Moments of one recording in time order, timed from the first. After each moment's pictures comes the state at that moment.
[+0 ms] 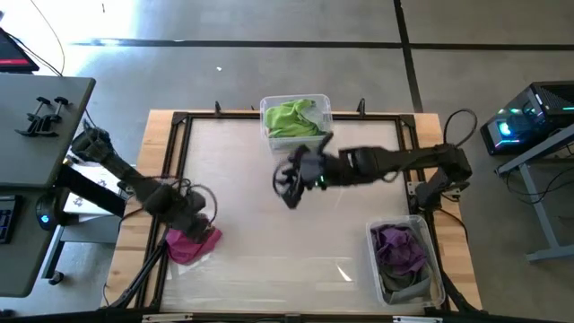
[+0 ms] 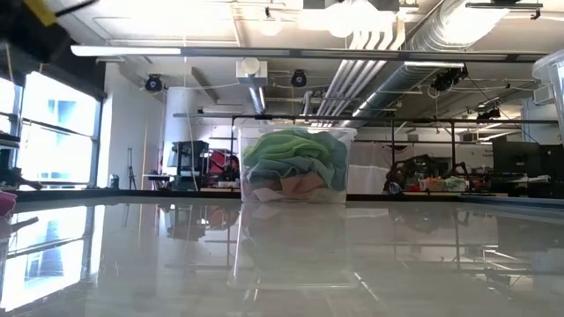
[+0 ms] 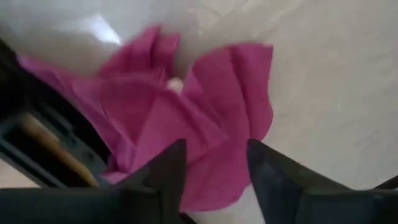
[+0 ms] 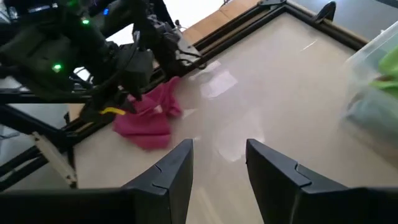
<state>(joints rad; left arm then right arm) -0.63 1.11 0.82 -1.17 0.02 -1.57 0.16 1.73 1.80 -0.71 0.32 0.63</state>
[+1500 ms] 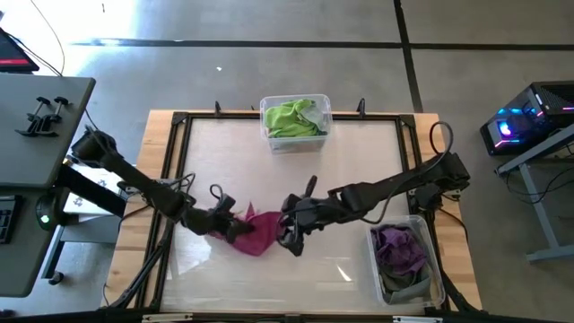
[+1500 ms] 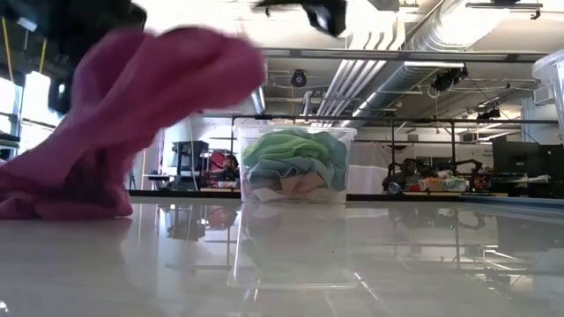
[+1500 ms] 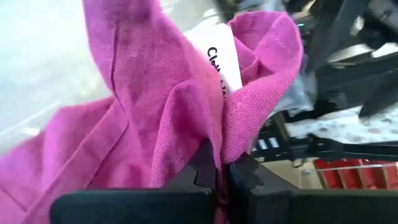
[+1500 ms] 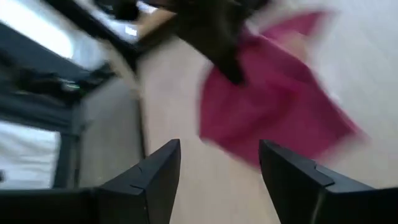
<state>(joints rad) -0.55 1.19 0.52 0.19 -0.45 -1.31 0.31 1.78 1.49 -0.36 0.06 0.72</state>
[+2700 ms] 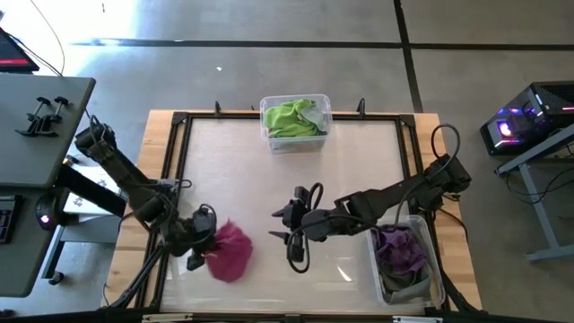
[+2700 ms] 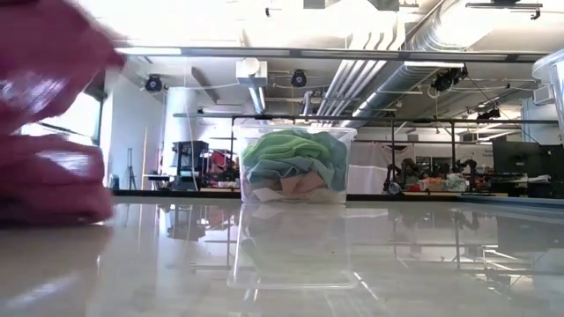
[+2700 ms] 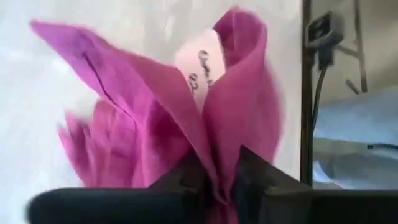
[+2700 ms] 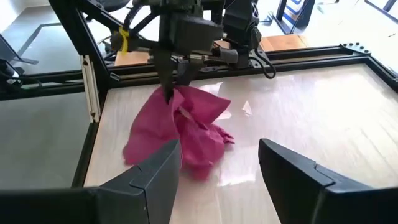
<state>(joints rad) -0.80 1.09 0.73 -0.58 -0.30 -0.96 0.40 1.79 1.65 -0.40 0.41 0.29</state>
